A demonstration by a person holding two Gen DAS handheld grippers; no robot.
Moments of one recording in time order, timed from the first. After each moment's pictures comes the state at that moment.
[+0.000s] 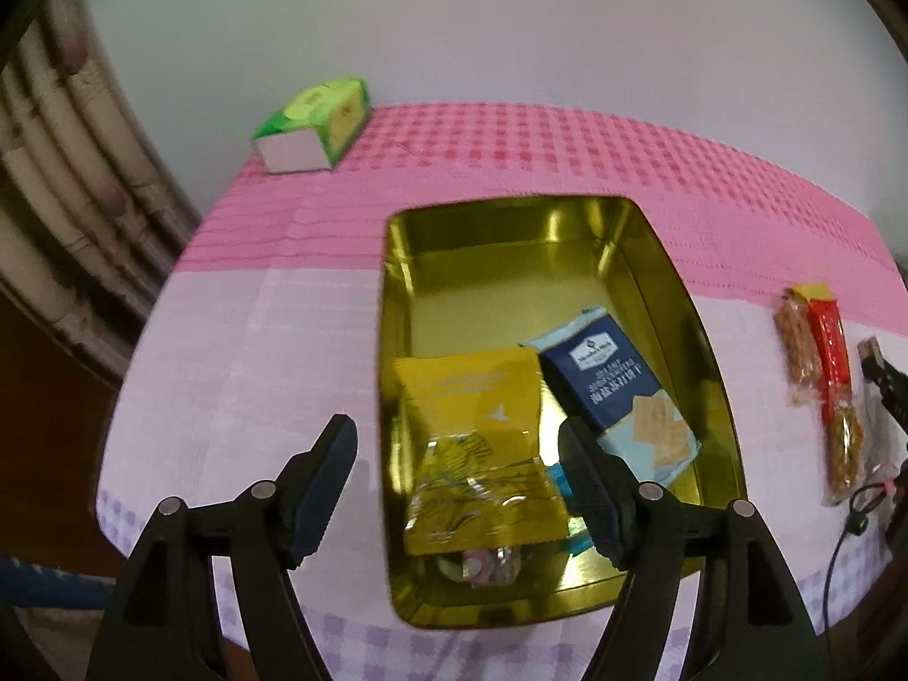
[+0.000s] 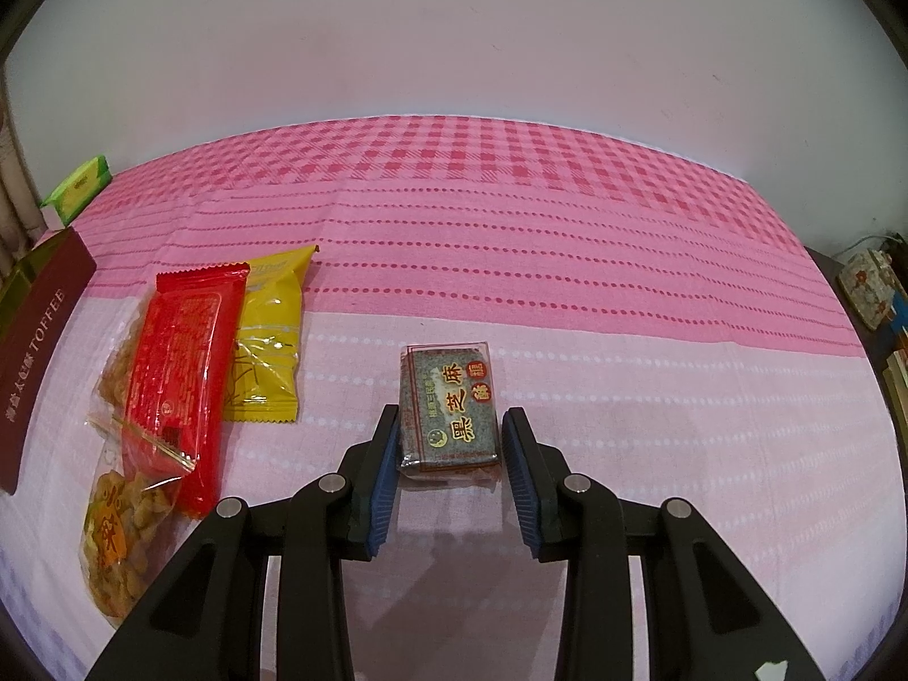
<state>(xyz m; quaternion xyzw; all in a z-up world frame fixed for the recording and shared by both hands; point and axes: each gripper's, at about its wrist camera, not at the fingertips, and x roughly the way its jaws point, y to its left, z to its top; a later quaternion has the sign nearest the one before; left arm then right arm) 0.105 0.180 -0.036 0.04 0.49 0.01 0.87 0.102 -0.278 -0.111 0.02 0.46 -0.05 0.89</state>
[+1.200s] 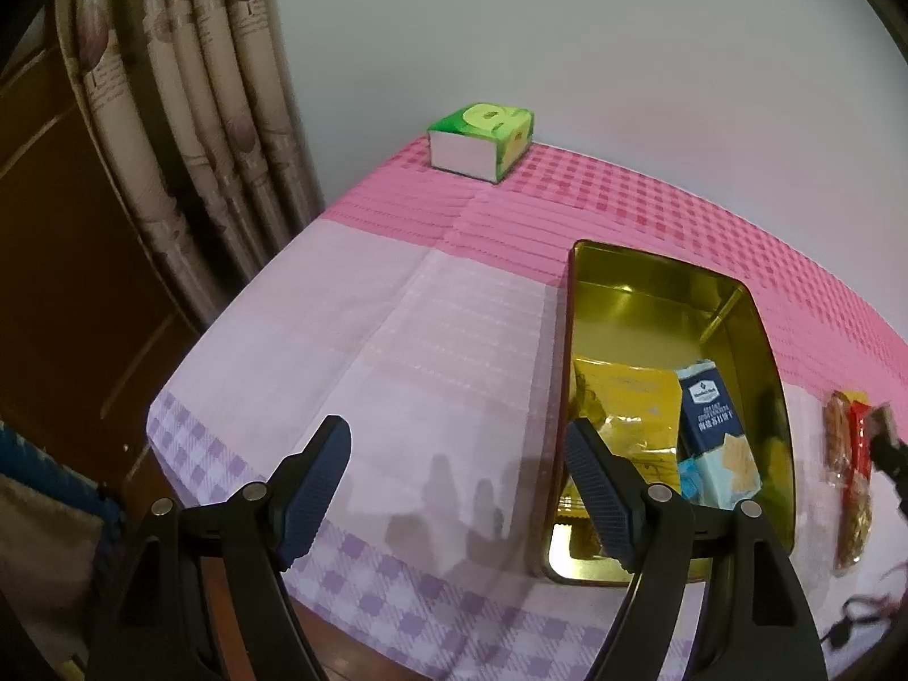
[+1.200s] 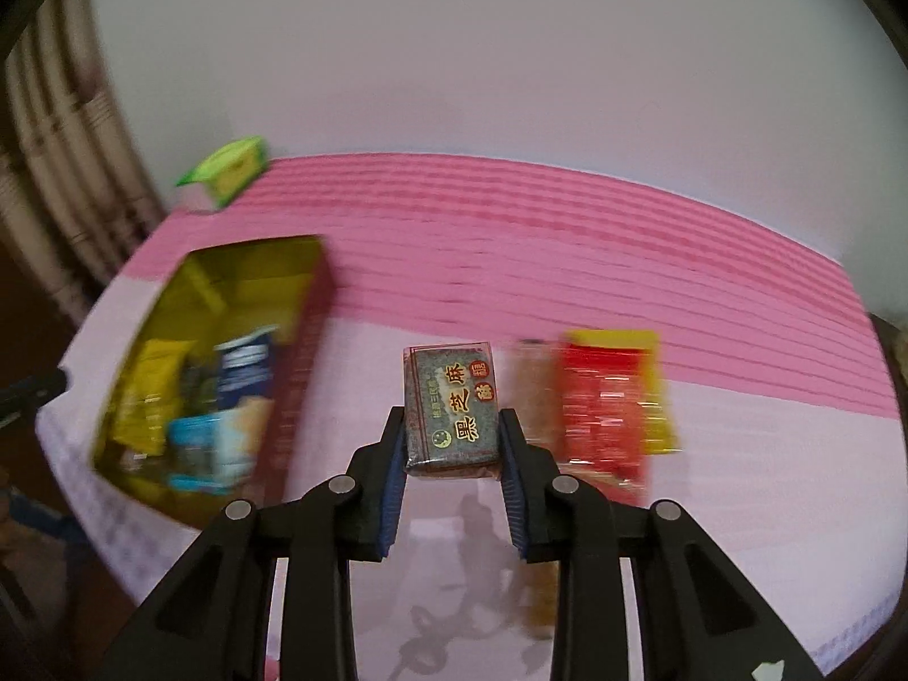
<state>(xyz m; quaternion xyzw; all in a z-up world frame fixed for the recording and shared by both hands) 0.053 0.262 -0.023 -0.06 0.44 0.13 0.89 0.101 -0.071 -0.014 0.01 0.46 0.06 0.88</state>
